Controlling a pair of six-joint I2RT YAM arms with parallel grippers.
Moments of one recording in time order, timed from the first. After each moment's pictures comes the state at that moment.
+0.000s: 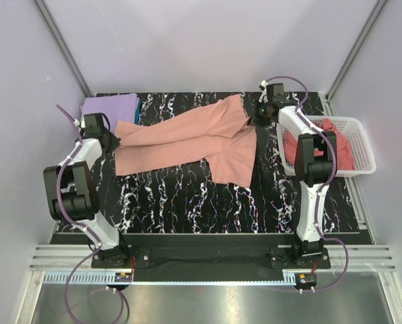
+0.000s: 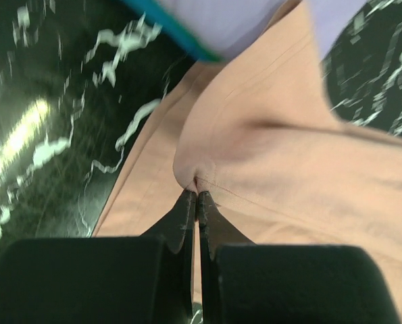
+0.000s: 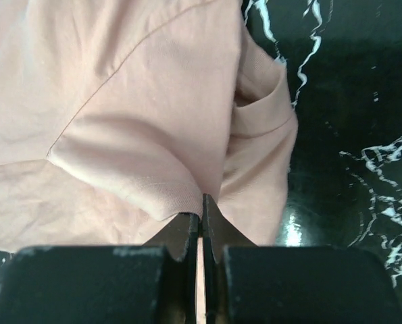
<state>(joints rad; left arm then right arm) 0.19 1.68 1.13 -0.27 -0.03 -0.64 0.14 2.19 1.78 -0.43 -0.27 0.28</state>
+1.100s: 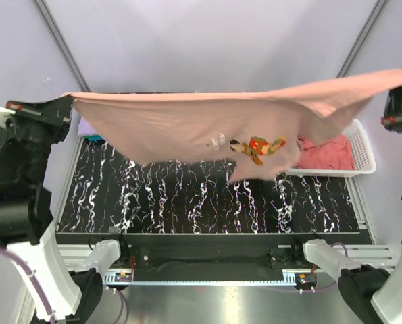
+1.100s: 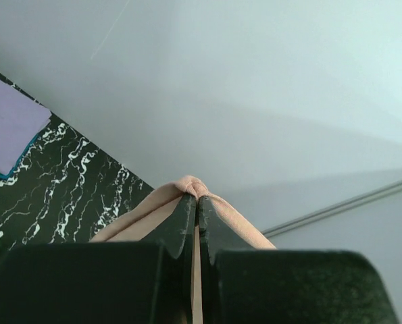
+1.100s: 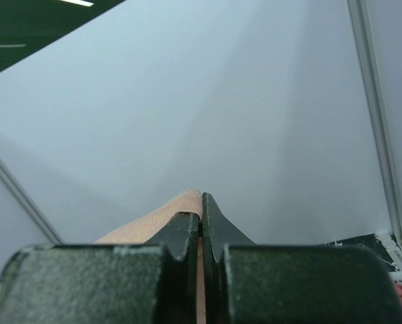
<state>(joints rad) 0.13 0.97 1.92 -0.90 0.05 -0.92 0.18 1.04 2.19 -0.73 0.25 0.35</state>
